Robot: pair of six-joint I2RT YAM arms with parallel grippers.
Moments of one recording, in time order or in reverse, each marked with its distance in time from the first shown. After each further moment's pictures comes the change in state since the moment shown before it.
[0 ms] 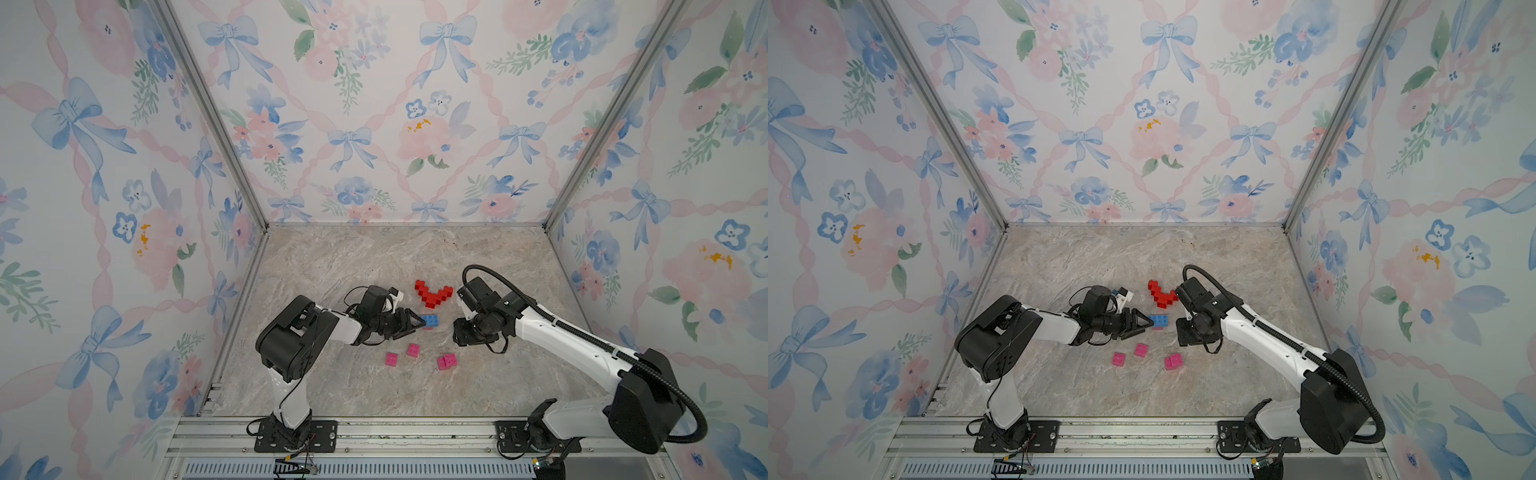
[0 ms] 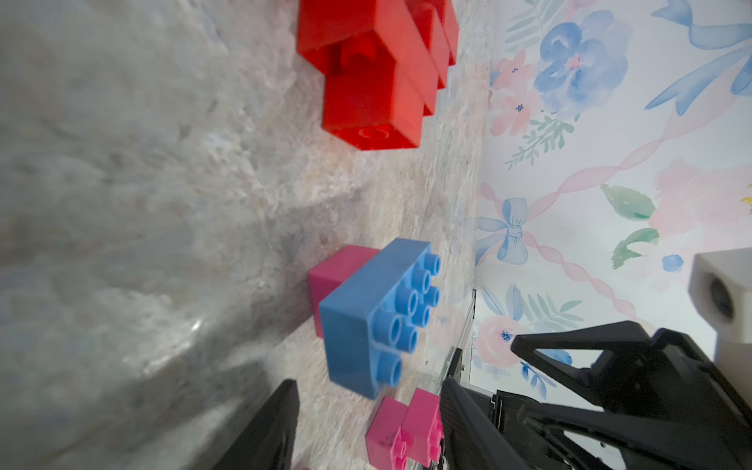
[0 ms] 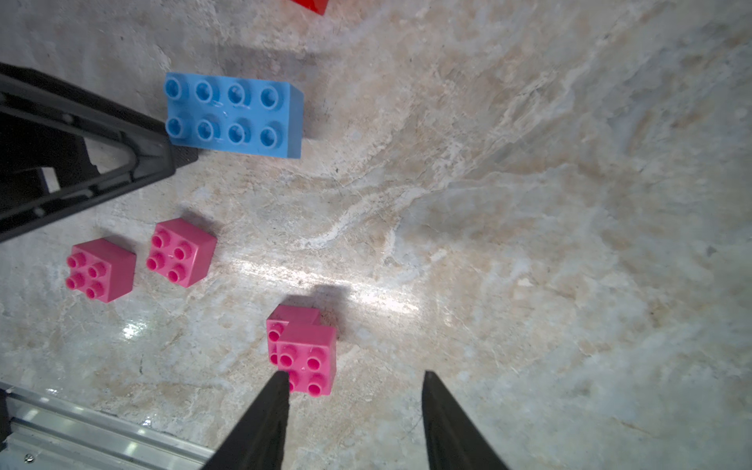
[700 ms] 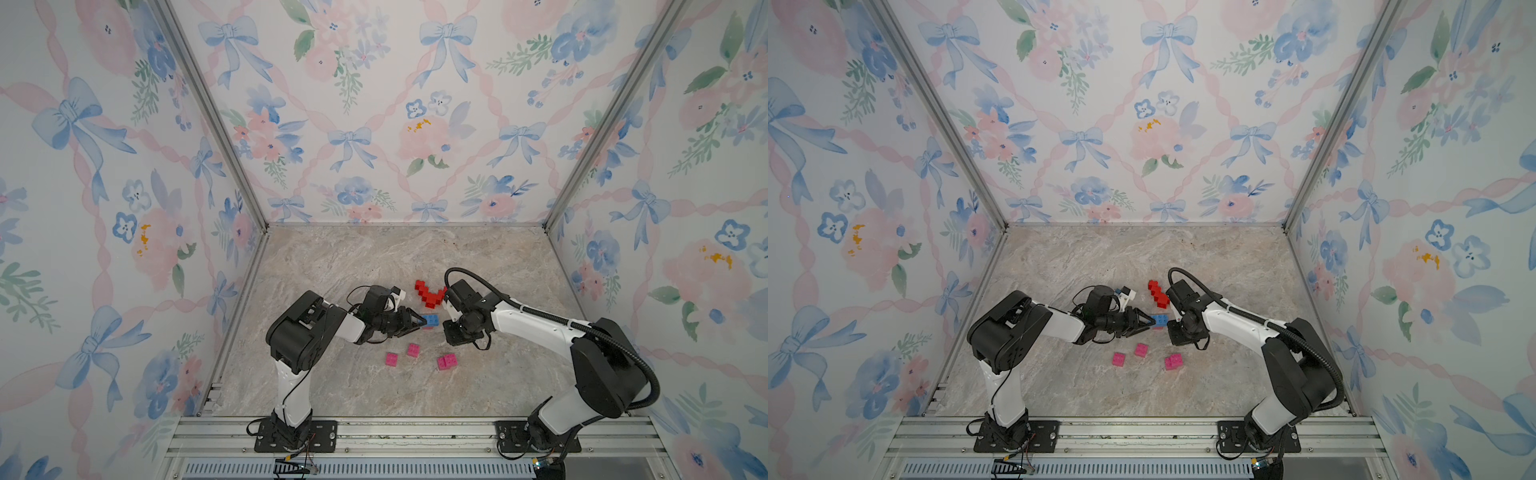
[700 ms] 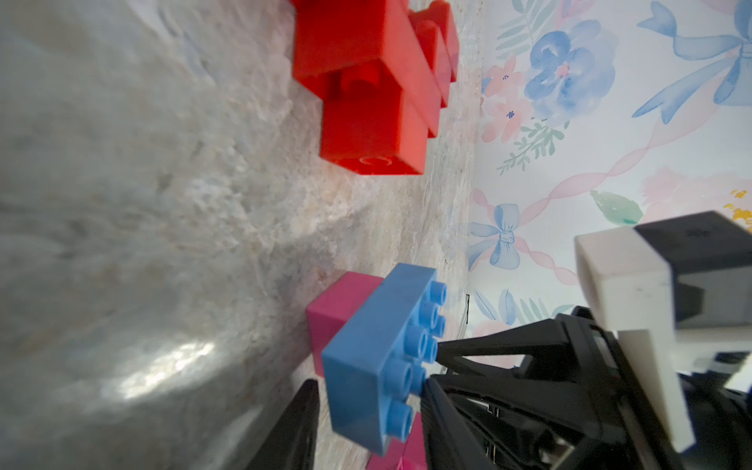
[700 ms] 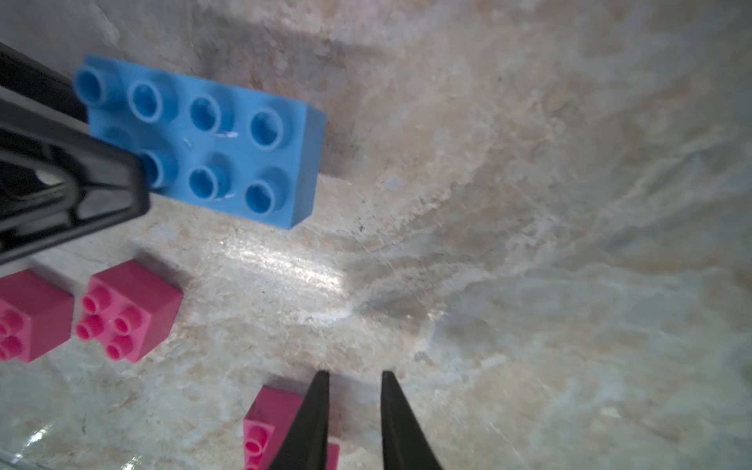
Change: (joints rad) left arm 0.001 0.072 0.022 0.077 0.017 -0.023; right arm 0.013 0.234 -0.019 0.204 -0.046 -0.092
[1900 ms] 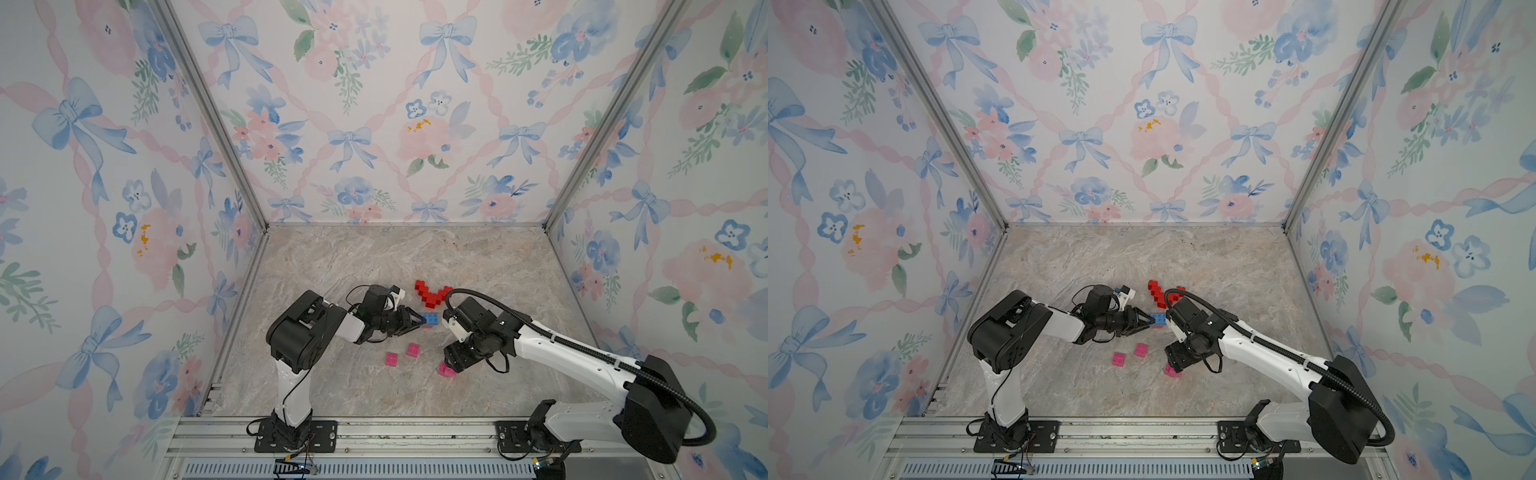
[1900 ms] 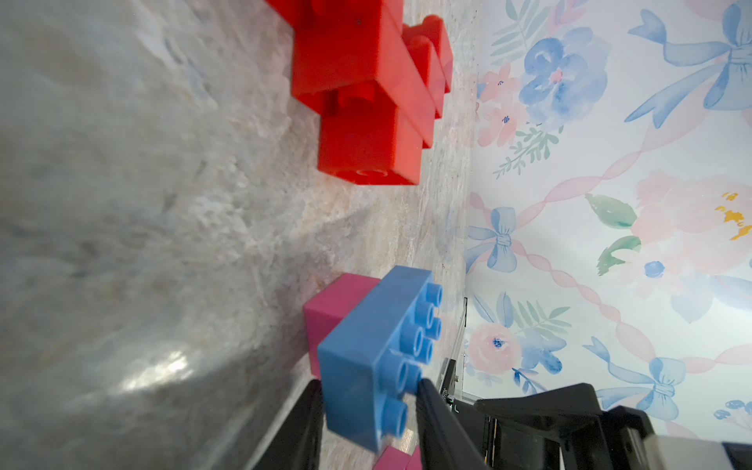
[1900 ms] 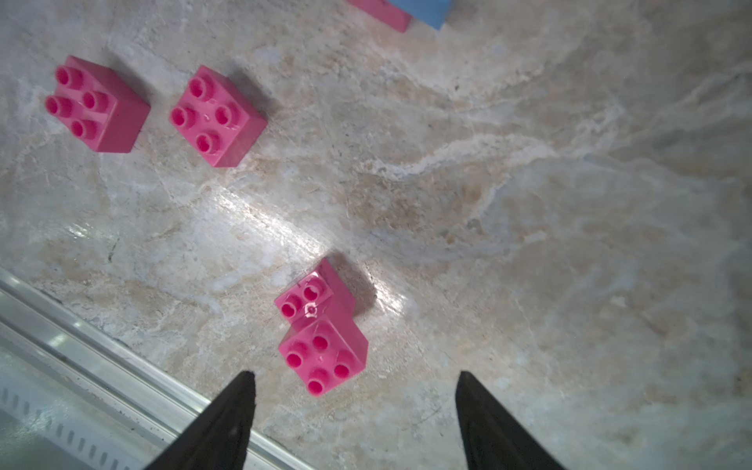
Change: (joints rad) left arm 0.008 0.003 -0.002 0.014 0.001 0.001; right arm 0.149 -0.261 -0.085 -0.154 0.001 -0.113
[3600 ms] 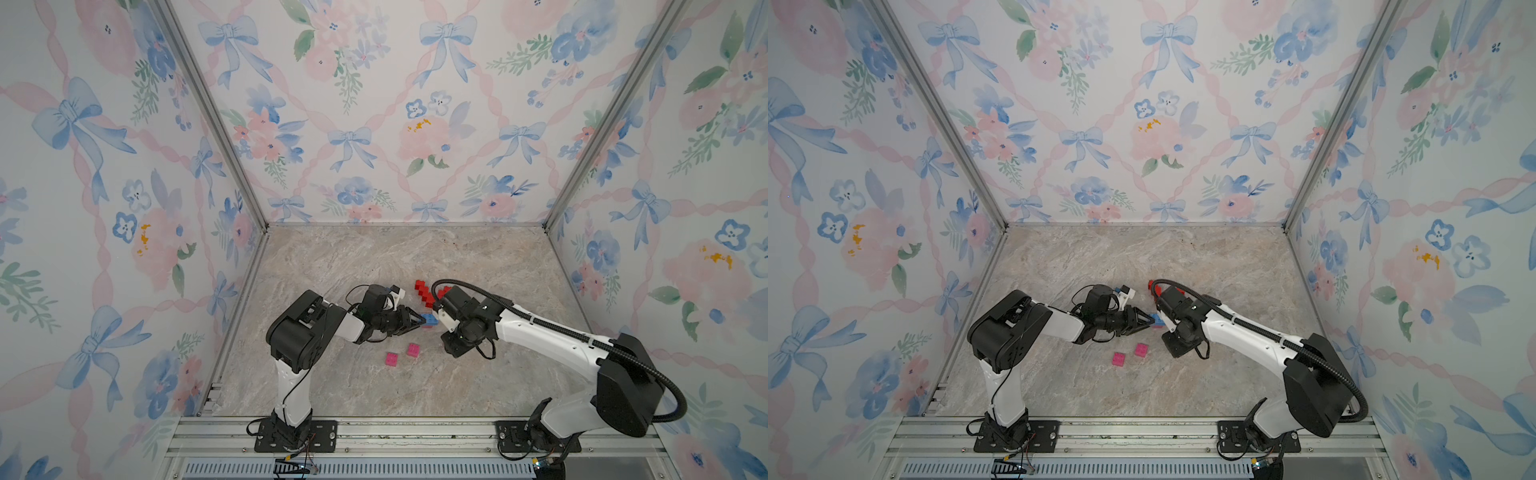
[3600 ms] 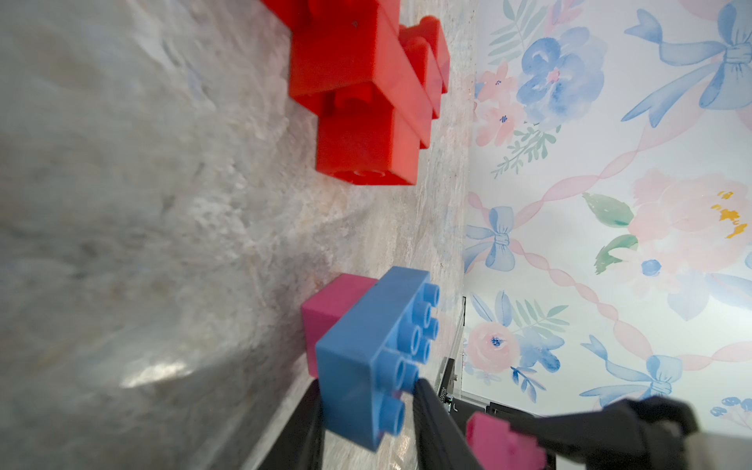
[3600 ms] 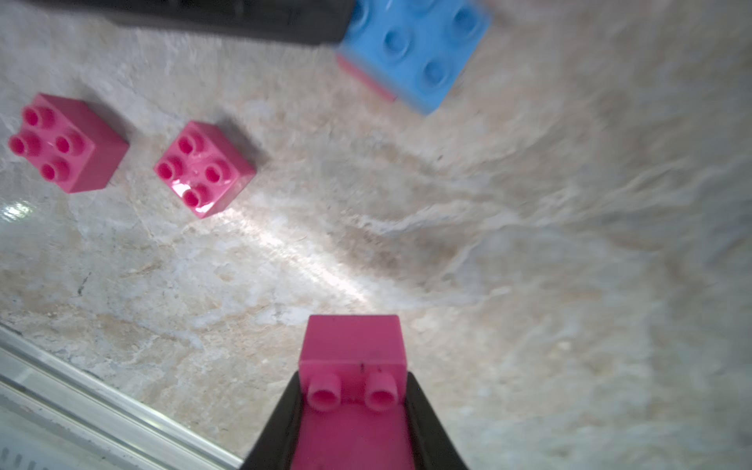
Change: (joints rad) left arm 0.003 0.000 -0.001 0.004 0.006 0.000; right arm -0.074 0.118 0.172 -0.057 0.068 -0.132
